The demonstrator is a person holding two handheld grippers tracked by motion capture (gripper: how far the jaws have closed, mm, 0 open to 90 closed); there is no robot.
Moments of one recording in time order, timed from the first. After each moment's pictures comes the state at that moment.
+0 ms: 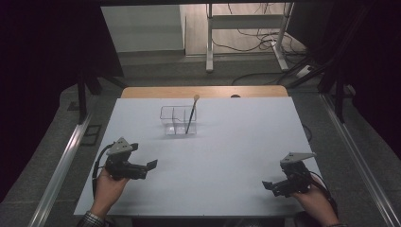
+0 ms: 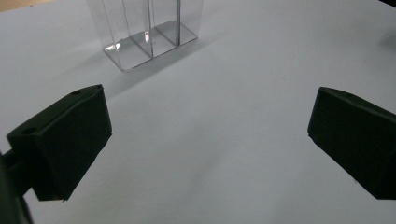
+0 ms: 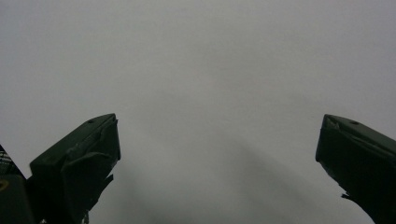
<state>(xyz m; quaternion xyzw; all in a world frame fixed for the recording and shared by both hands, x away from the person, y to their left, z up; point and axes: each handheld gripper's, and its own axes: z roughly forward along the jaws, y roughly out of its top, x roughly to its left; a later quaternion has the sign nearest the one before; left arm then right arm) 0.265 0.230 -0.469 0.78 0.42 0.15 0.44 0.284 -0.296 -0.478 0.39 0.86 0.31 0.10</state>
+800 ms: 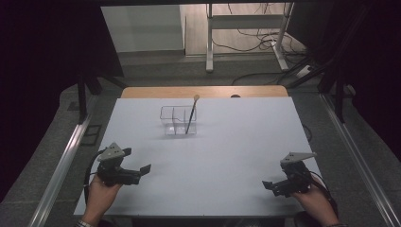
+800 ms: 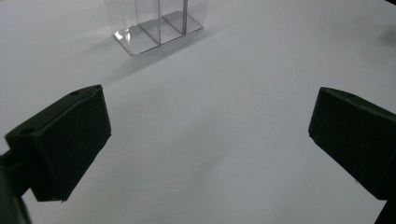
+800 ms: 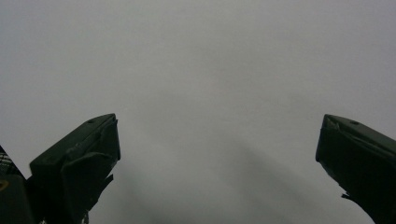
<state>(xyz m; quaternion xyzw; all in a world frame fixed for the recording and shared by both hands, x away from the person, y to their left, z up) 0.247 0.246 -0.470 0.78 0.43 0.15 0.43 0.284 -0.296 -0.478 0.39 0.86 0.31 0.10</state>
